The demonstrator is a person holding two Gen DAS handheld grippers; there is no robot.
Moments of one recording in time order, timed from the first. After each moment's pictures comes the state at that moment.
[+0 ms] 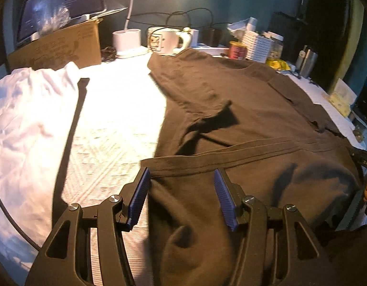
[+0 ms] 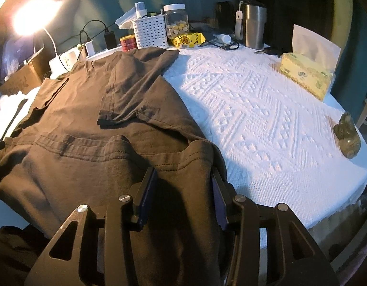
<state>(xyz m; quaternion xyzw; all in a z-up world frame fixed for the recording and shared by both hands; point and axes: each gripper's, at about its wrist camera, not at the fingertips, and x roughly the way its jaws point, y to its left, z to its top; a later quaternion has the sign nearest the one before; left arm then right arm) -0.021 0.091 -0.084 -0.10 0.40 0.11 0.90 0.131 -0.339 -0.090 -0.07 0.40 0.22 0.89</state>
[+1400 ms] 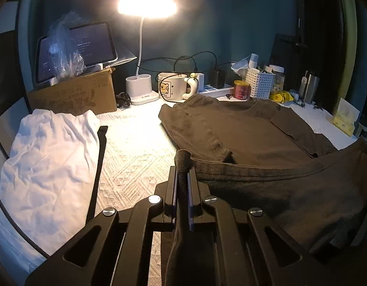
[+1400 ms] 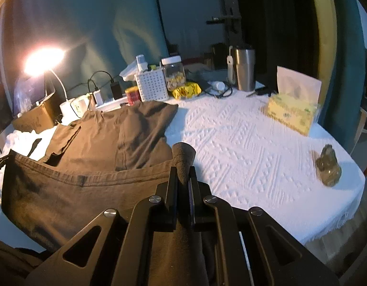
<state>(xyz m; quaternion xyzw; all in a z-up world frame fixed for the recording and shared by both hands) -0.025 0.083 -0.029 -0.06 0.30 0.15 0.94 0.125 -0.365 -0.030 -0.01 0.29 0.24 0.93</state>
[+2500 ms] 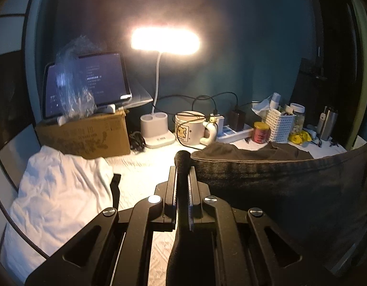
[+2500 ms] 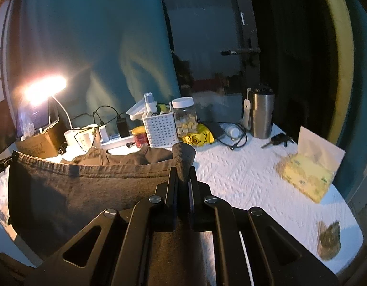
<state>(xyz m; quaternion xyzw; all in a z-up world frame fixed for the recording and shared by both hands) 0.026 0.116 0.025 -0.06 0.24 0.20 0.95 0.200 -0.330 0.040 0.00 0.24 0.27 0.93</state>
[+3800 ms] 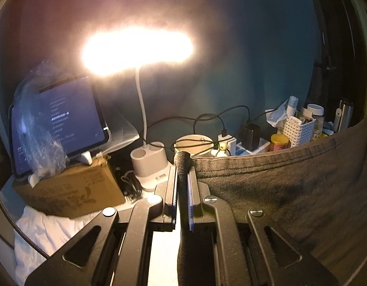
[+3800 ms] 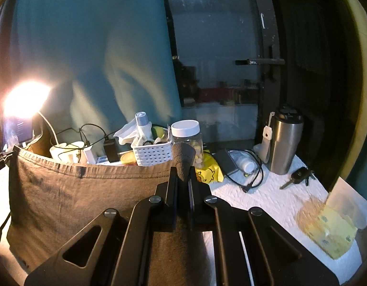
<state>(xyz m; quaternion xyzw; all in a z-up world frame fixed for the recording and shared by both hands) 0.137 0.164 0.035 0.01 0.24 0.18 0.95 0.310 -0.267 0.049 -0.01 0.21 0.27 0.94</state>
